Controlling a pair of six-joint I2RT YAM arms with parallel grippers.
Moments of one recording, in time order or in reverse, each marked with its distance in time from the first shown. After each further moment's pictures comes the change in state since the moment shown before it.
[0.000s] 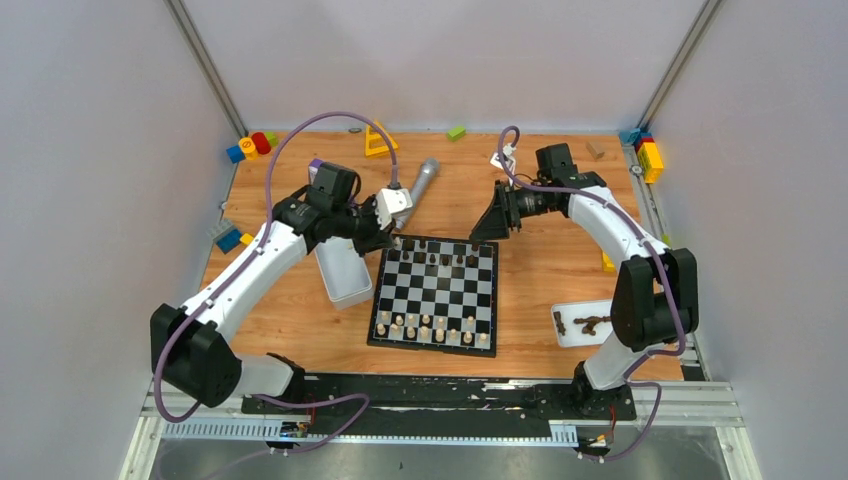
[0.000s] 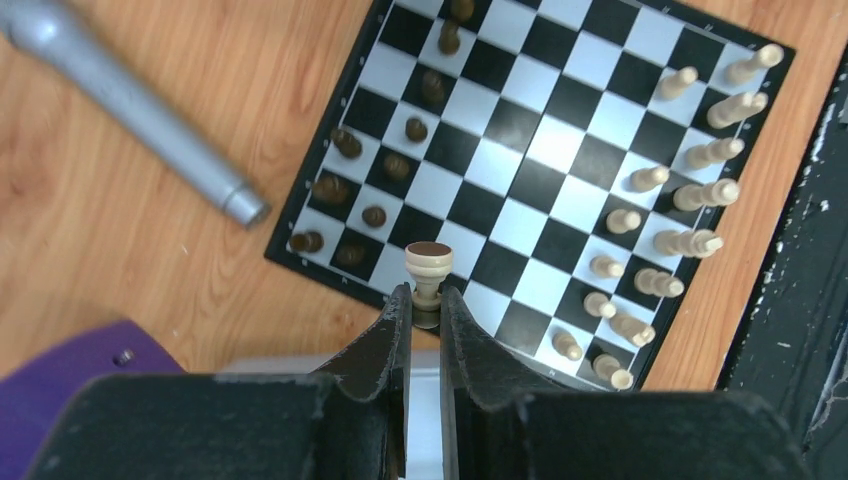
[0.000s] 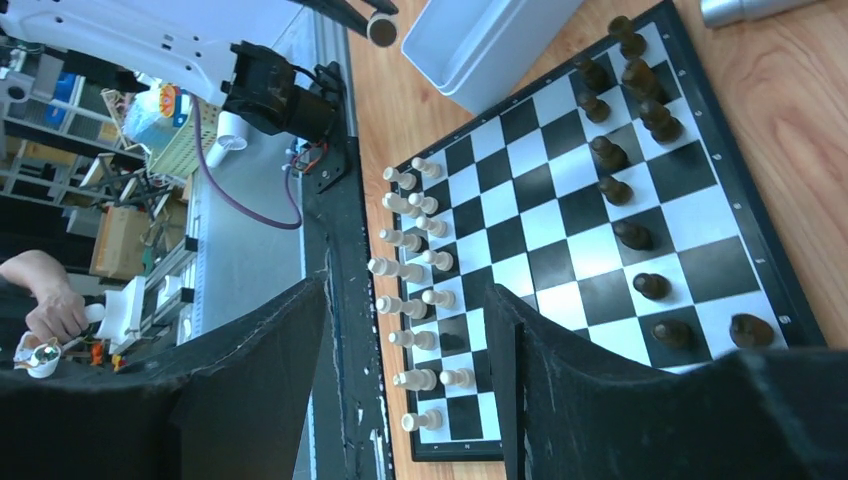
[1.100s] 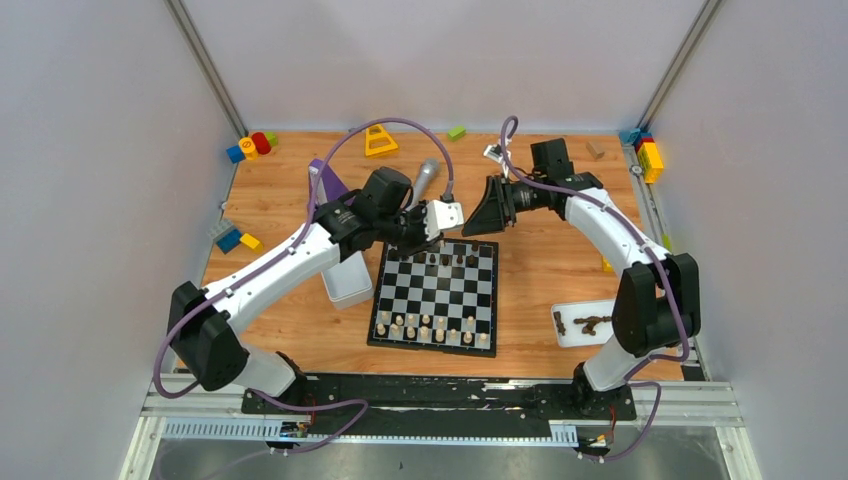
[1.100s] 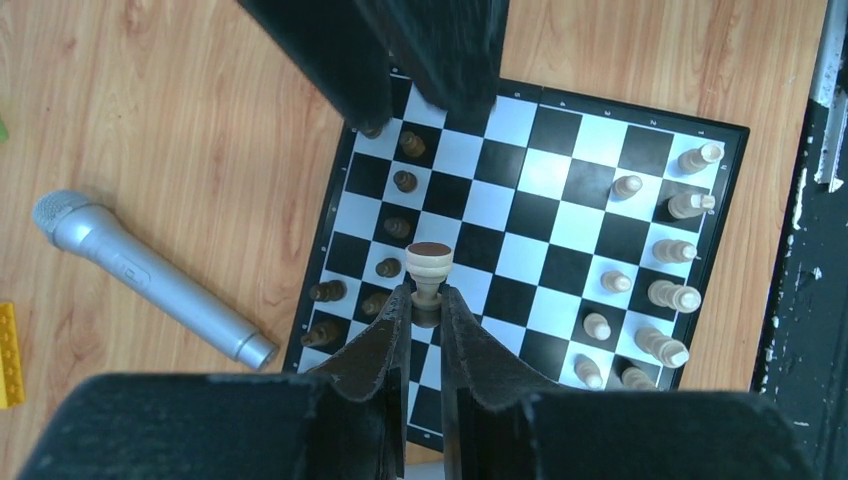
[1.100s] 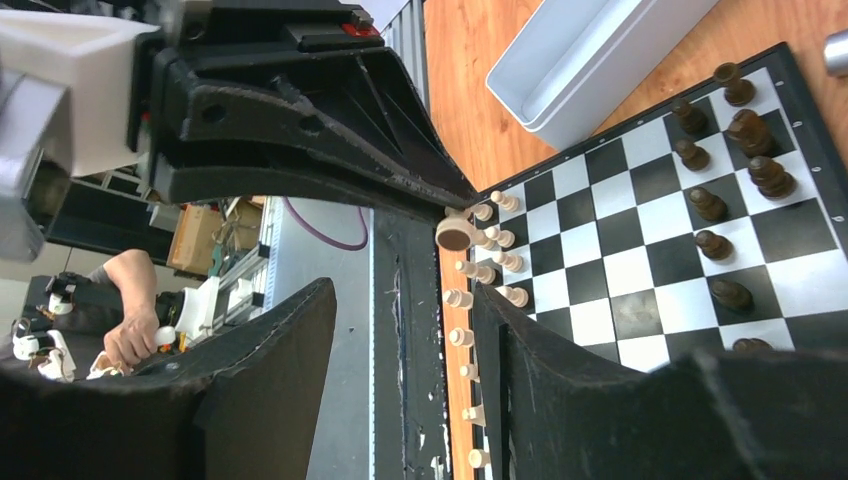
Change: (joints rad) left arm -0.314 0.095 0.124 0.124 -0.136 -0.050; right arm 0.054 -0.028 0.004 0.170 -0.113 0.254
